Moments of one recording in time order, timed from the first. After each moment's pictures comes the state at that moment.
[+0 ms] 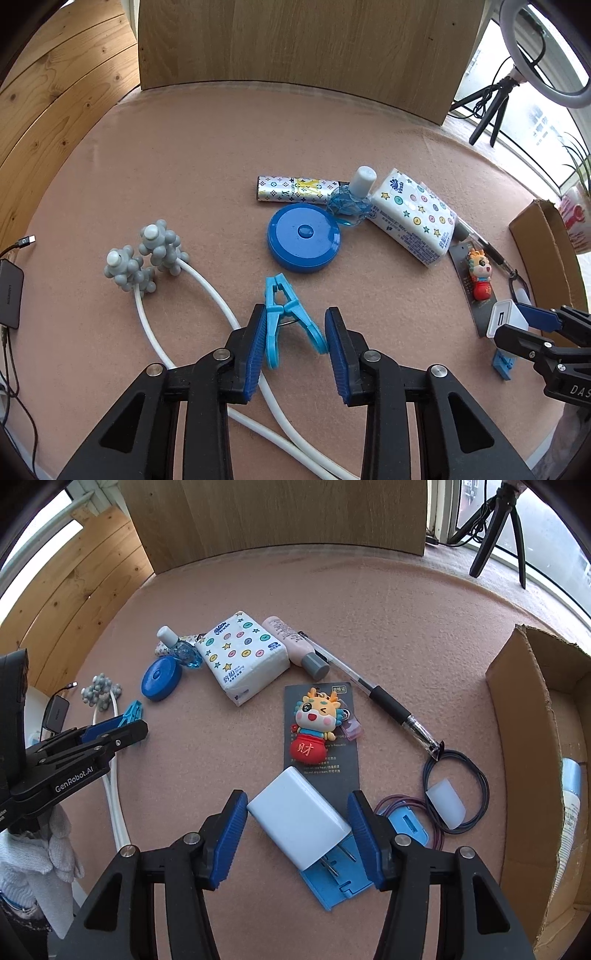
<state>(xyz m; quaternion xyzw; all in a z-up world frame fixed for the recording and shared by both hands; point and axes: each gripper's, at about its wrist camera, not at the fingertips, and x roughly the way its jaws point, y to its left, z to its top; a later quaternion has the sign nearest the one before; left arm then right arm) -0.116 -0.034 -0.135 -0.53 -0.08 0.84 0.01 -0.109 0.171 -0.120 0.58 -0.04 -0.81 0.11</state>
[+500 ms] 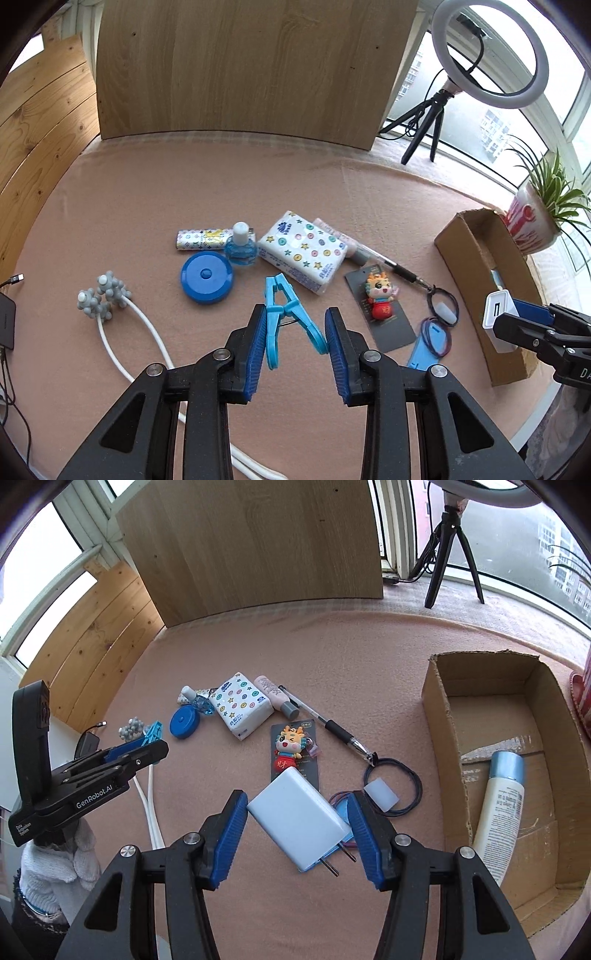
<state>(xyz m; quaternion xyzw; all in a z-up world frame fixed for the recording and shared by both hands) -0.108 0.033 -0.071 -0.48 -0.07 0.87 0.08 -0.076 0.224 -0.054 0.52 -0.09 -0.84 0.10</state>
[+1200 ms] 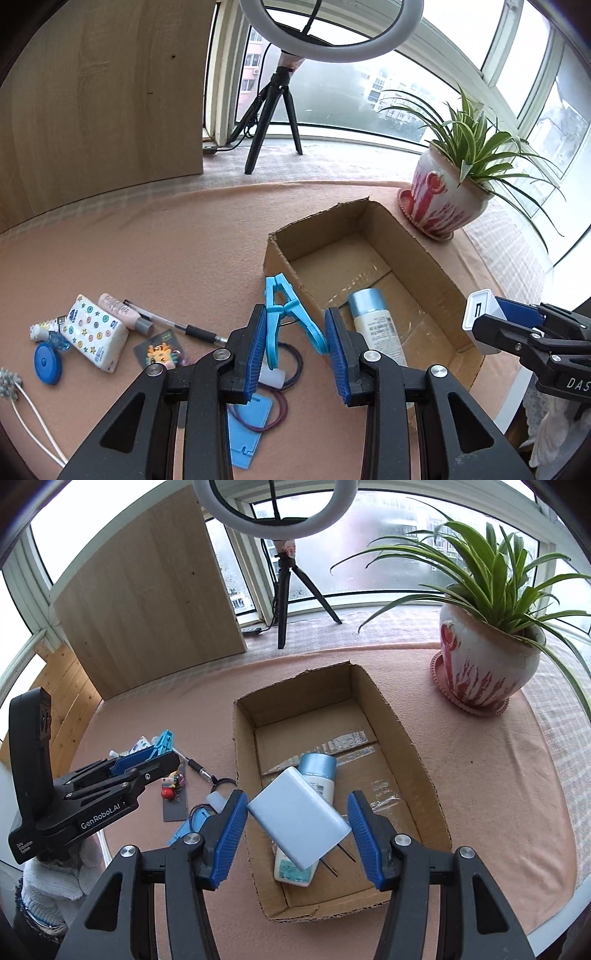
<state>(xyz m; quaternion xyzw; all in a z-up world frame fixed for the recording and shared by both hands) -0.141 0.245 -0.047 -0.46 -0.01 0.86 0.22 -0.017 0.384 -0.016 0.47 -0.14 -0.87 -0.03</state>
